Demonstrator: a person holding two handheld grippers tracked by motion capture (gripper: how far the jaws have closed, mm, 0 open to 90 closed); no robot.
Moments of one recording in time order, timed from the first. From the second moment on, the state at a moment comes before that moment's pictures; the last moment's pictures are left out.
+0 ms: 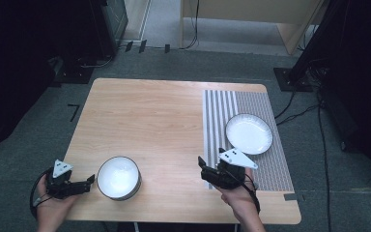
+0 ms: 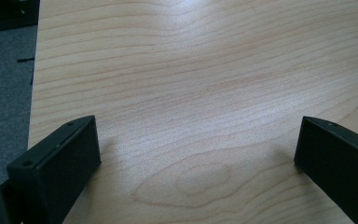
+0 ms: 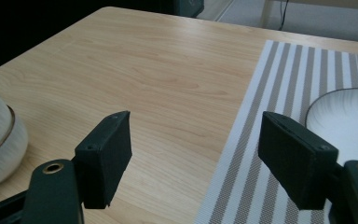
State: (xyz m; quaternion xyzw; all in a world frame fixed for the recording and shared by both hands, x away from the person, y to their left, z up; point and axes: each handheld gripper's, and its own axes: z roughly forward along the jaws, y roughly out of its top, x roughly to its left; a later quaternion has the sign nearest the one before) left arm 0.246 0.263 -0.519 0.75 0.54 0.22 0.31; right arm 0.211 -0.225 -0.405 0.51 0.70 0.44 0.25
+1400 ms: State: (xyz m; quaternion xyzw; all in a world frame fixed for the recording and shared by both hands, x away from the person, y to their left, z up) left arm 0.246 0.262 -0.519 0.75 0.54 0.22 0.31; right arm 0.222 -0.137 -0.405 0.45 0.73 0.47 0.20
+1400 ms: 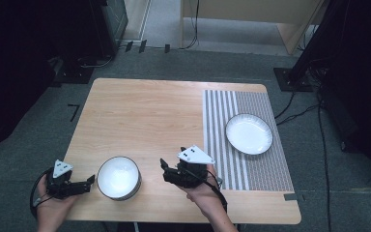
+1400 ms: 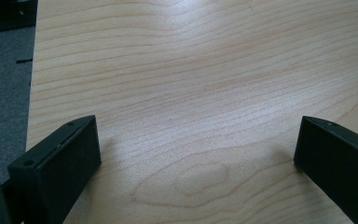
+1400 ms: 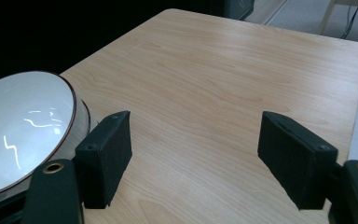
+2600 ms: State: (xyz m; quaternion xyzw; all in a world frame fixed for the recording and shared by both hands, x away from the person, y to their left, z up) left arm 0.245 0.262 -0.519 0.75 0.53 0.22 0.31; right arm 0.228 -0.068 -0.419 0.42 0.76 0.48 0.16
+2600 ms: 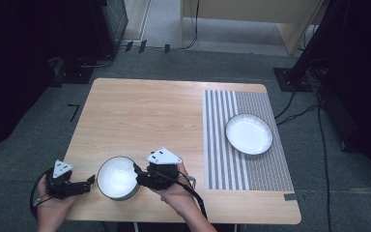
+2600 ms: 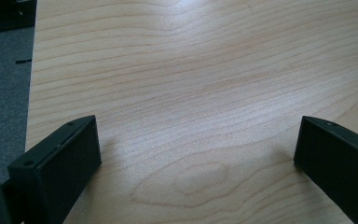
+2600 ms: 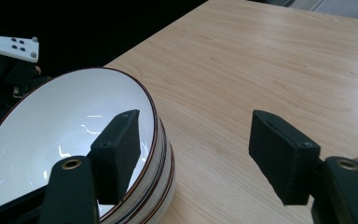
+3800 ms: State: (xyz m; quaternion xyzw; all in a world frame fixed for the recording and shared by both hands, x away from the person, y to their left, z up) left arm 0.245 0.262 -0.519 0.75 0.53 0.22 0.31; right arm 0.239 -0.024 -0.448 0.43 0.79 0.42 0.14
